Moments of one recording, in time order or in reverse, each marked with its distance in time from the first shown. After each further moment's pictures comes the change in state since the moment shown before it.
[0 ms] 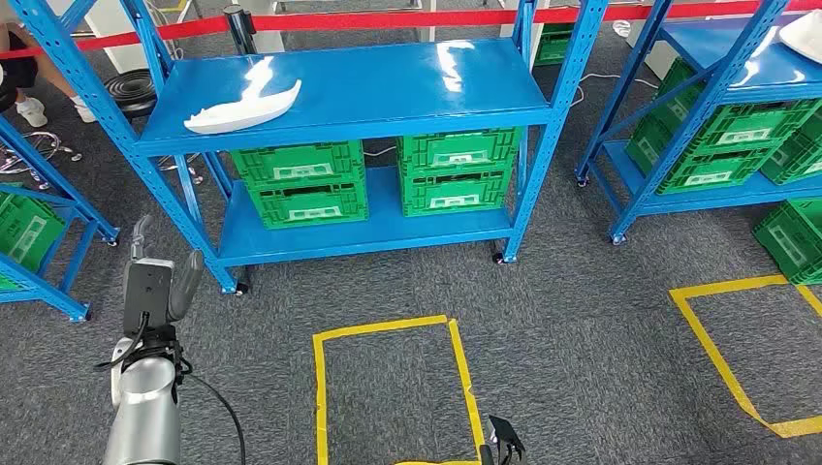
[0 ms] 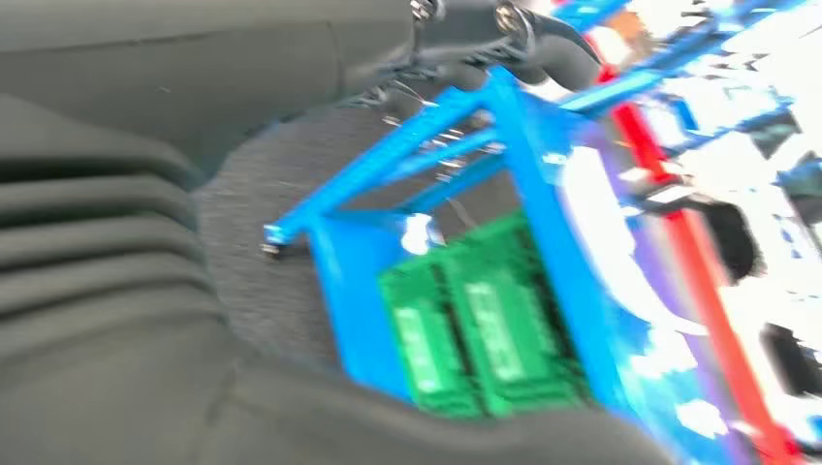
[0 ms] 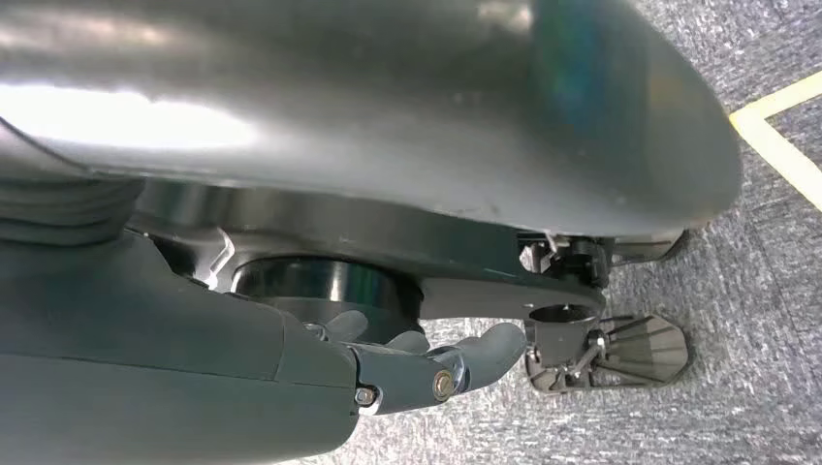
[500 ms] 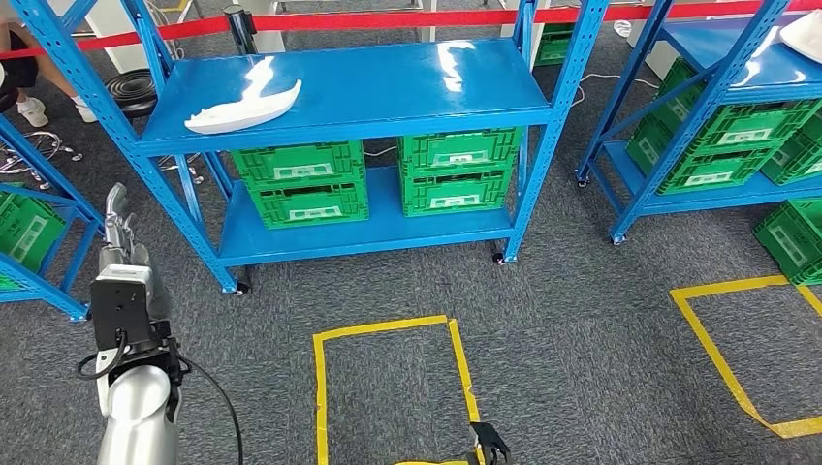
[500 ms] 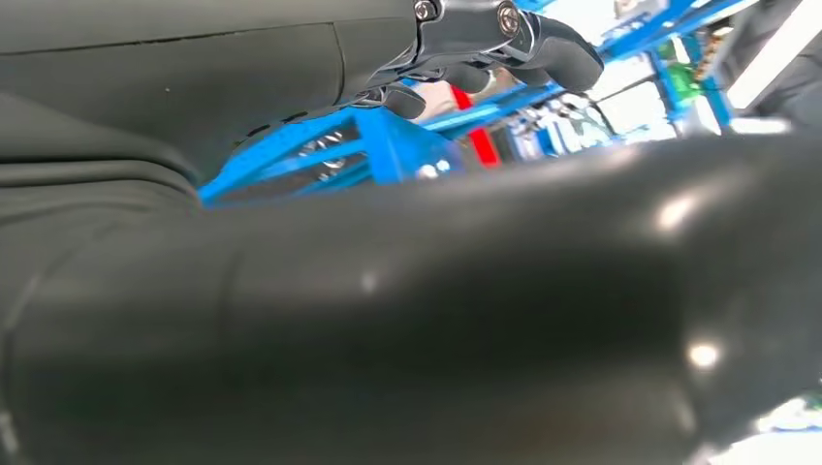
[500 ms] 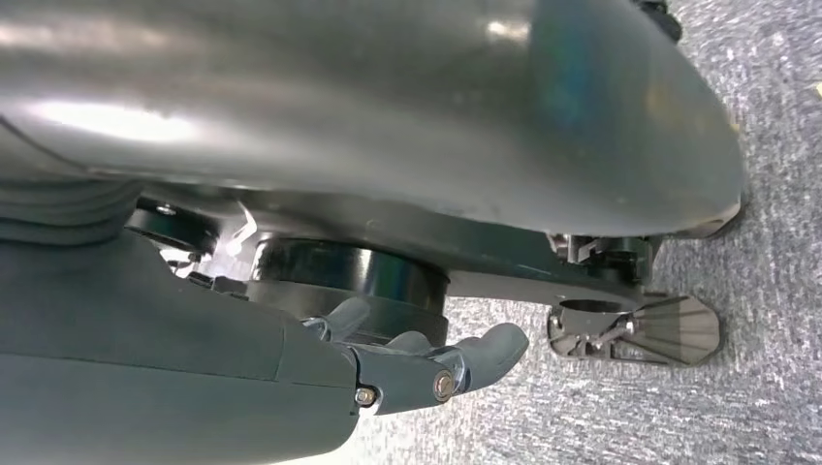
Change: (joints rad) left arm 0.135 0.034 -0.259 -0.347 0.146 0.080 0.058; right arm -0.005 0.002 0.093 0.005 0.102 0.029 0.090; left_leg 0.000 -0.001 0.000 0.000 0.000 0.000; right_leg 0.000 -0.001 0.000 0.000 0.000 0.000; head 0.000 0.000
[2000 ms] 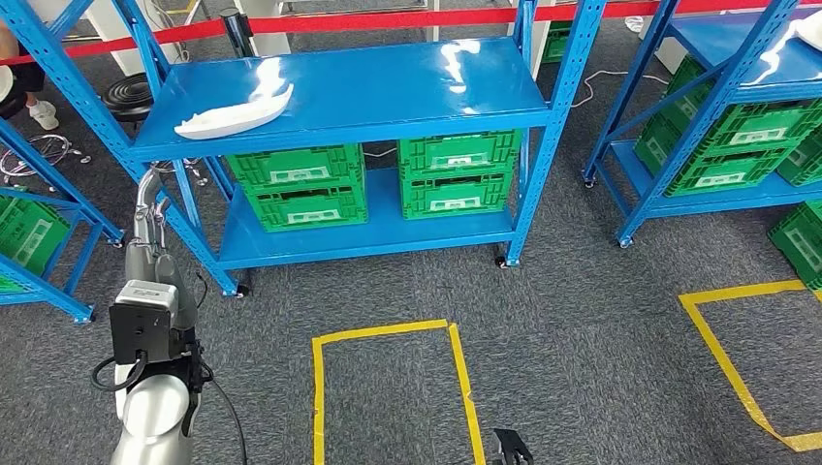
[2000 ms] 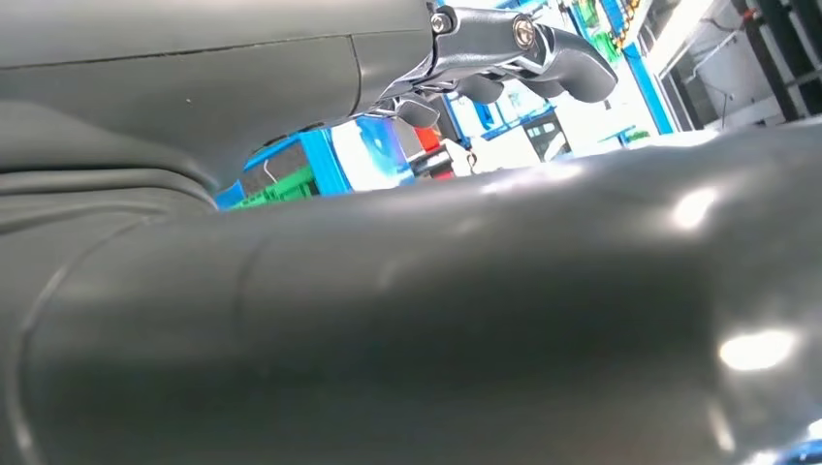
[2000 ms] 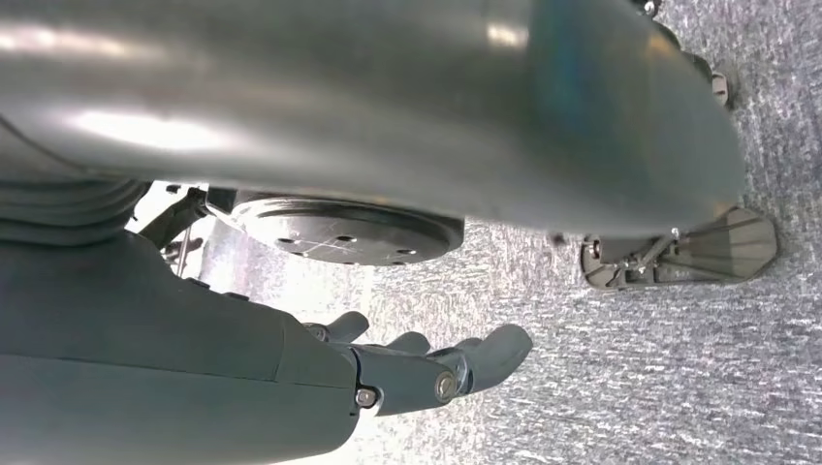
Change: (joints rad) left arm 0.035 0.032 -0.172 -0.119 0.024 0.014 0.003; right arm 0.004 -0.064 0.042 0.015 -0.010 -0.076 -0.009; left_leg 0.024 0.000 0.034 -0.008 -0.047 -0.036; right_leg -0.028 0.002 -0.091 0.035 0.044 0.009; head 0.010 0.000
